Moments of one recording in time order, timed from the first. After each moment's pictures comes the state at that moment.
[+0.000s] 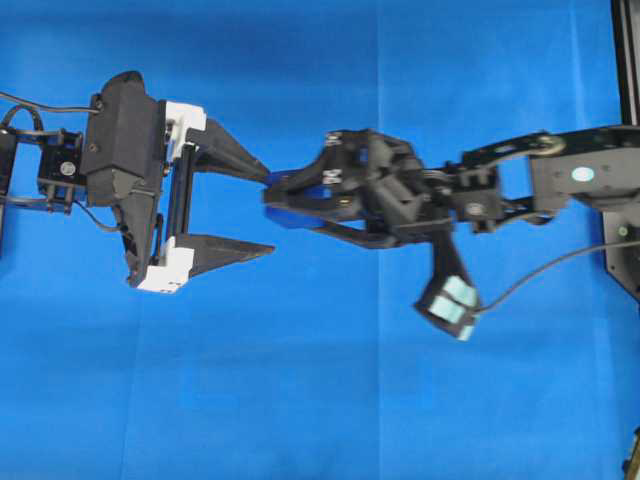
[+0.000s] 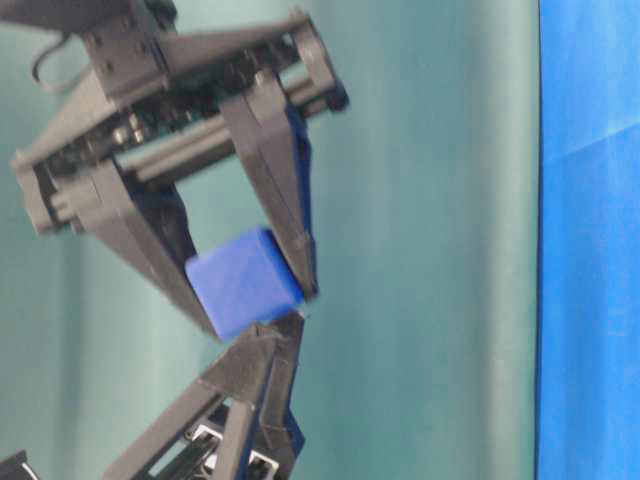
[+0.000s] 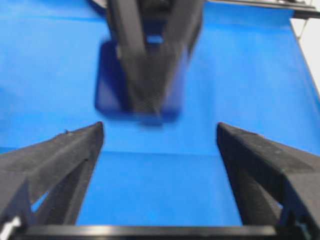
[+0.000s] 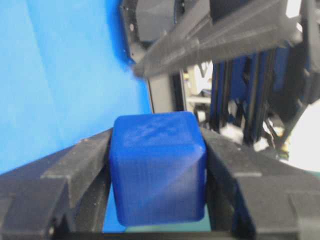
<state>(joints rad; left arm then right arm) -0.06 -0.34 0.74 0.02 -0.12 -0.12 0.05 -0.19 0.52 -0.74 0.01 -0.49</state>
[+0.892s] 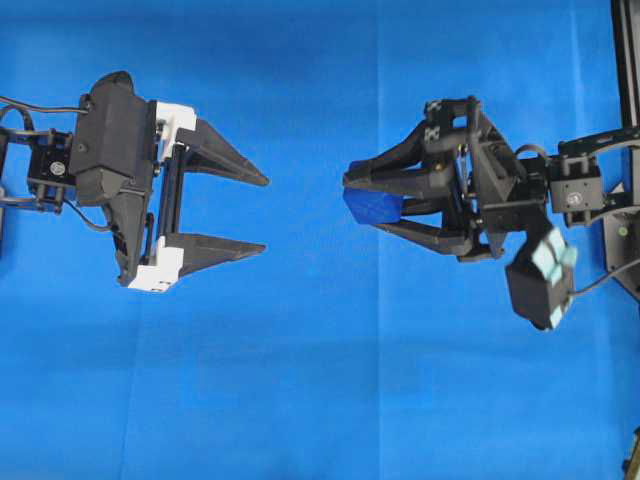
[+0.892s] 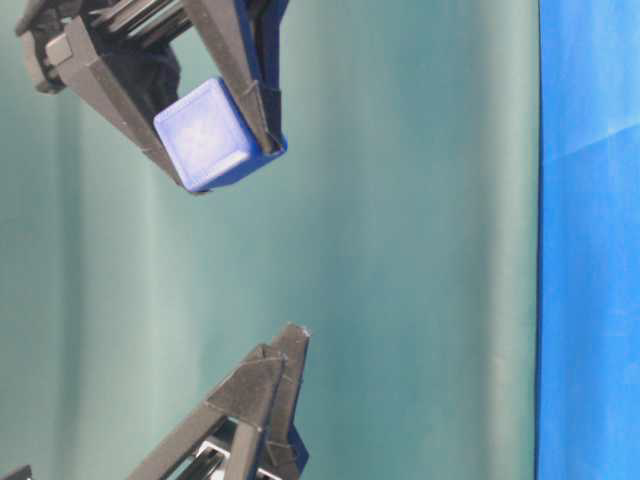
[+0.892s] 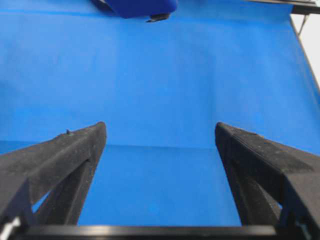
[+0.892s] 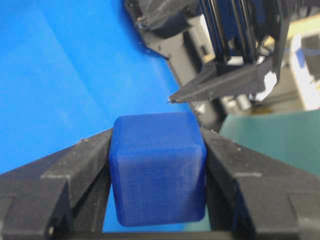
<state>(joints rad) -0.06 -0.36 0.76 0.02 -0.12 -0.11 0.06 -0.41 0.70 -0.65 0.03 -0.16</state>
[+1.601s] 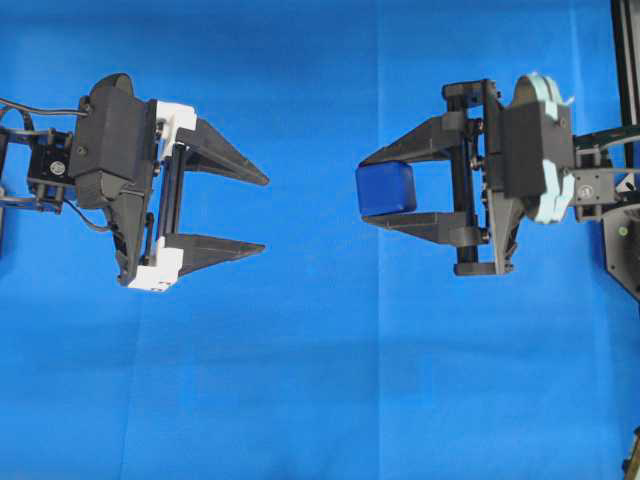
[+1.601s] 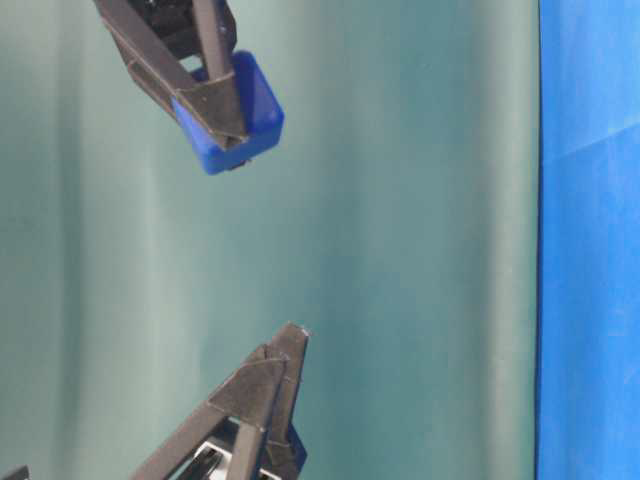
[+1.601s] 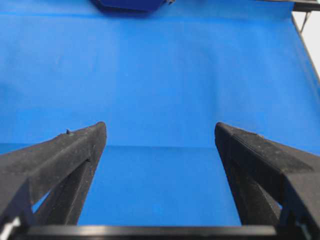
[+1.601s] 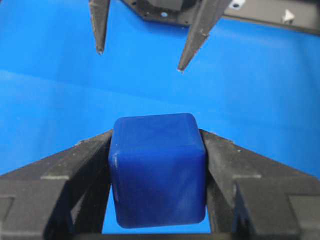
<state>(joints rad) -0.06 -0.36 0.76 0.02 -0.12 -0.09 0.06 -0.44 0.70 -0.61 0.09 0.68</state>
